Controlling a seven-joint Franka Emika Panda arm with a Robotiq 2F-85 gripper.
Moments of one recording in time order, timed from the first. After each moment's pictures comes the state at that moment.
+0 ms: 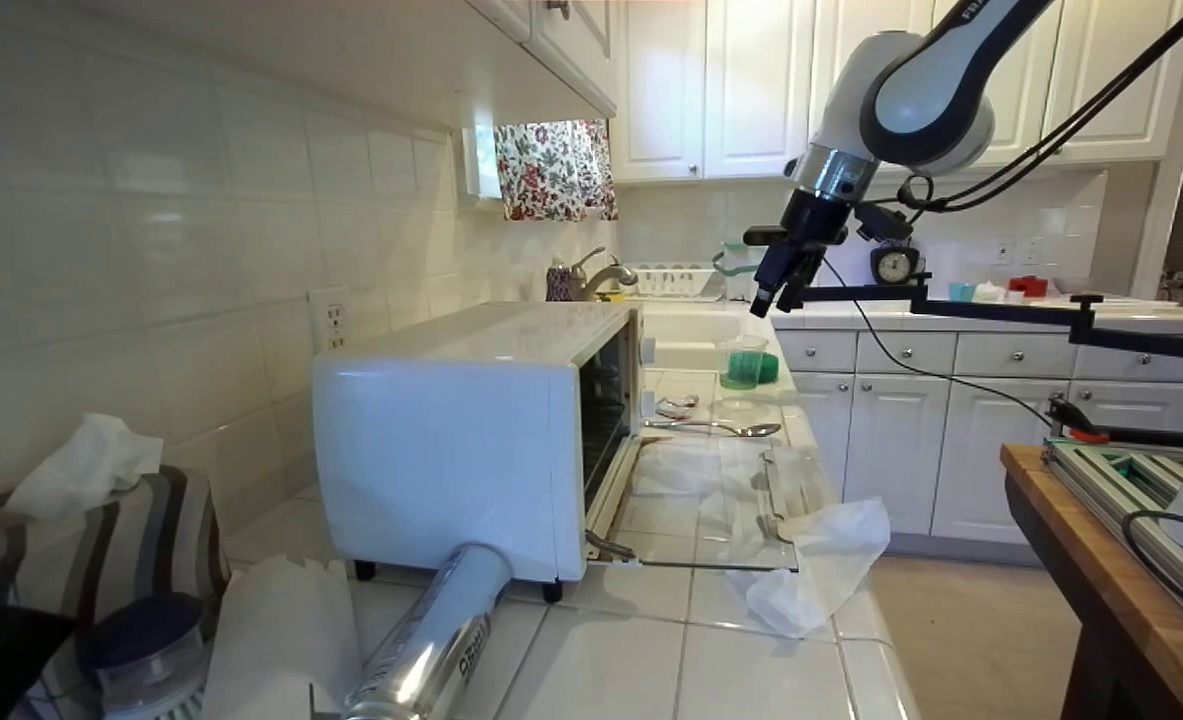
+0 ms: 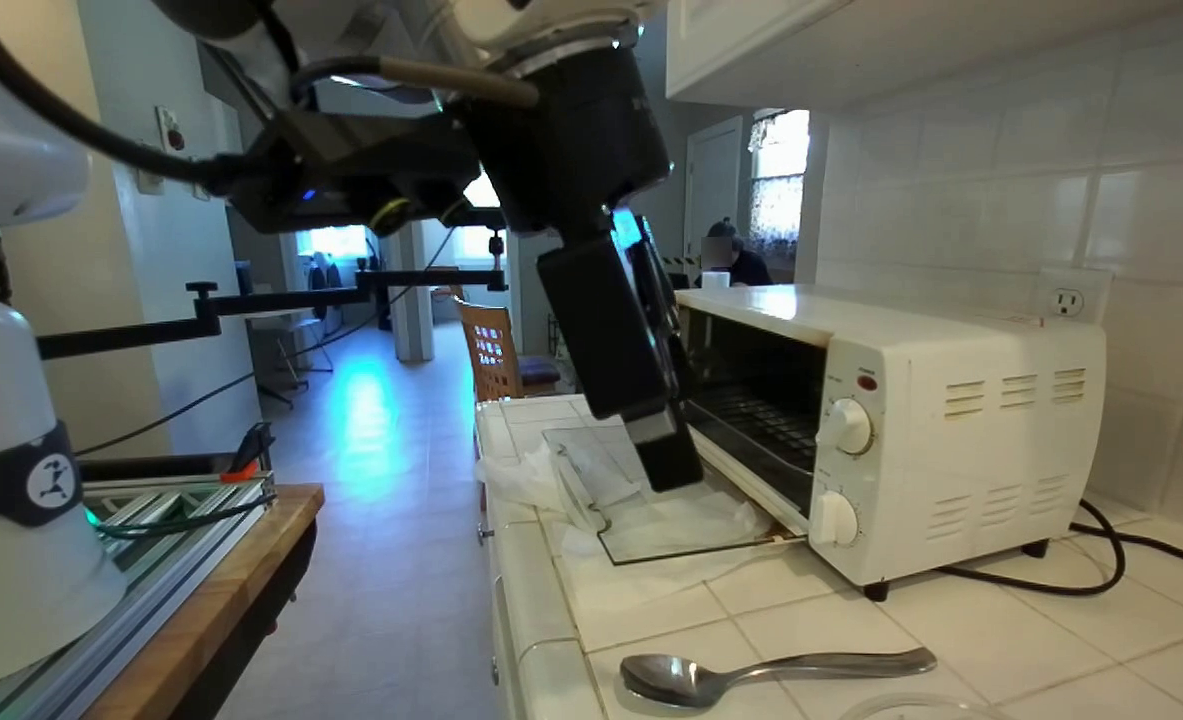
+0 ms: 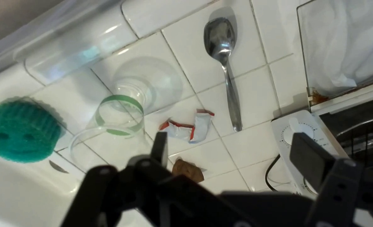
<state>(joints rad) -0.09 -0.24 -0.30 -2.74 0.03 2.89 -0.09</state>
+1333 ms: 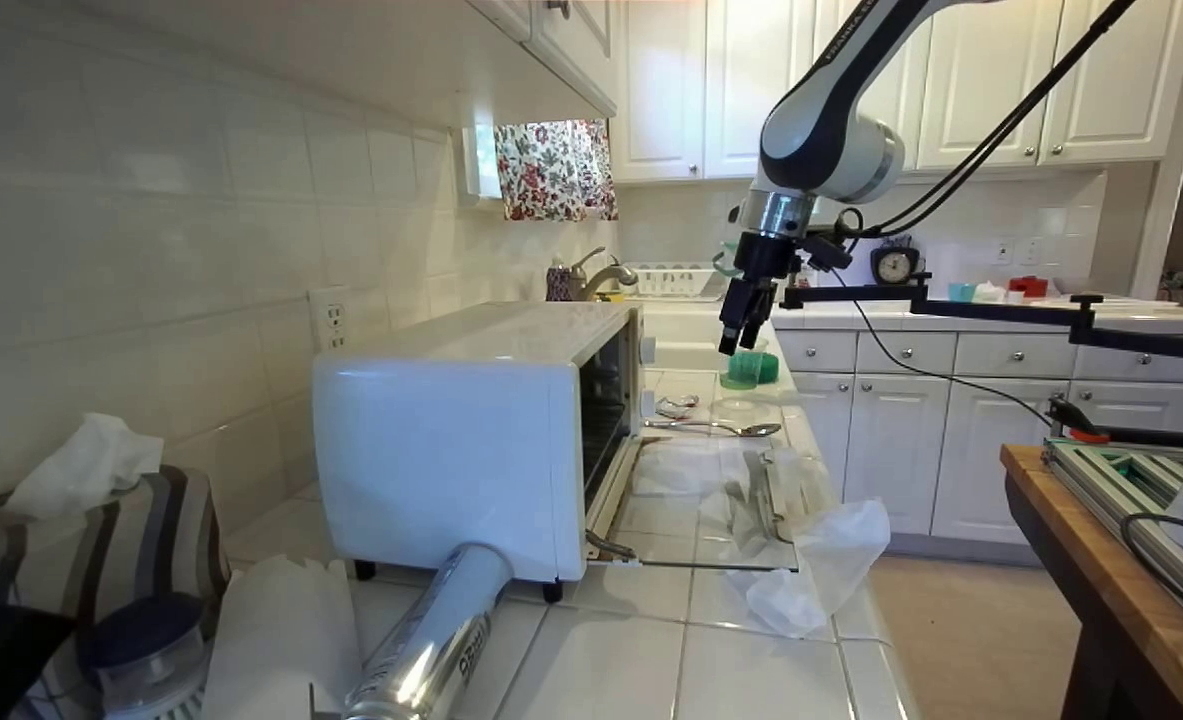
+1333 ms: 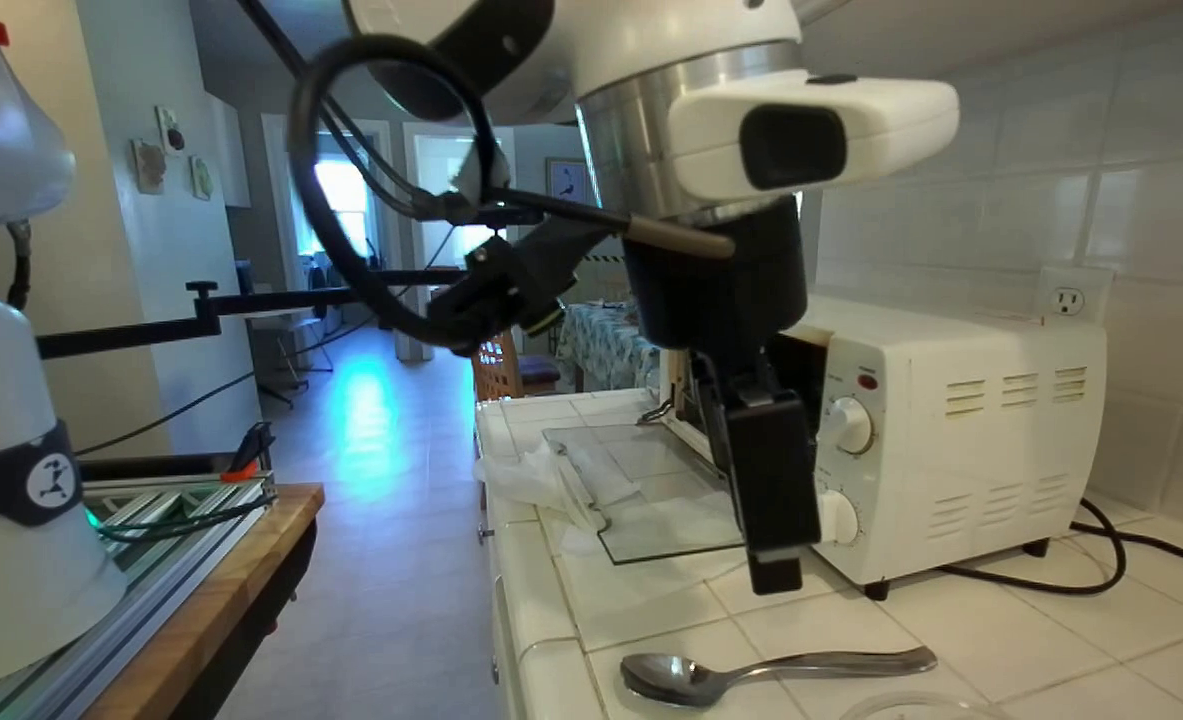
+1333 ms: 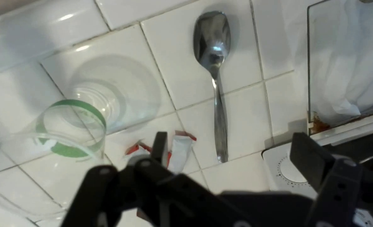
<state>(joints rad) 0.05 0.06 -0.39 -2.48 0.38 2.73 -0.46</state>
